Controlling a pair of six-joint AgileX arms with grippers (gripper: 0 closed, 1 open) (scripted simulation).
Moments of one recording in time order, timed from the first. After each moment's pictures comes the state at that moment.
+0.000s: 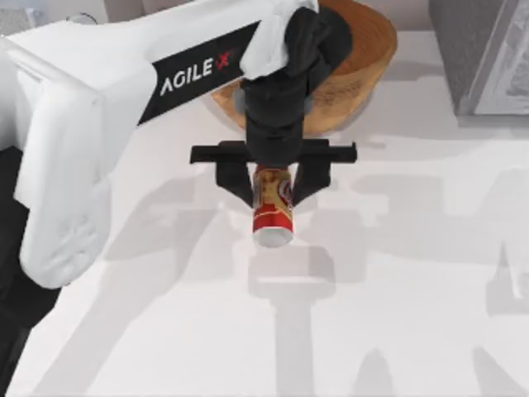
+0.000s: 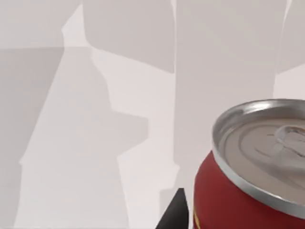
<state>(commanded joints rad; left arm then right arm) -0.66 2.36 2.06 -1.27 0.01 -0.63 0.00 0.00 0.00 0.00 0.00 0.00</state>
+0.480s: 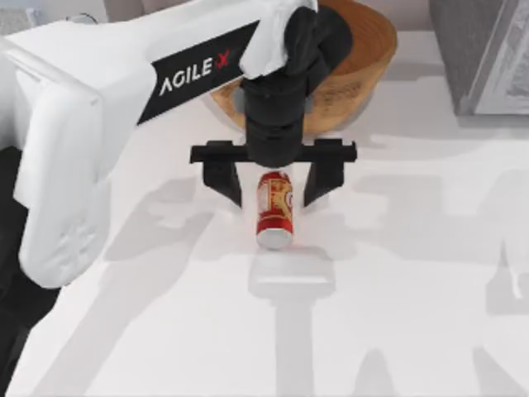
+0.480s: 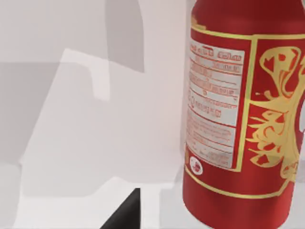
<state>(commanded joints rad) -0.66 2.36 2.06 -1.27 0.01 -0.63 0.00 0.00 0.00 0.00 0.00 0.00</state>
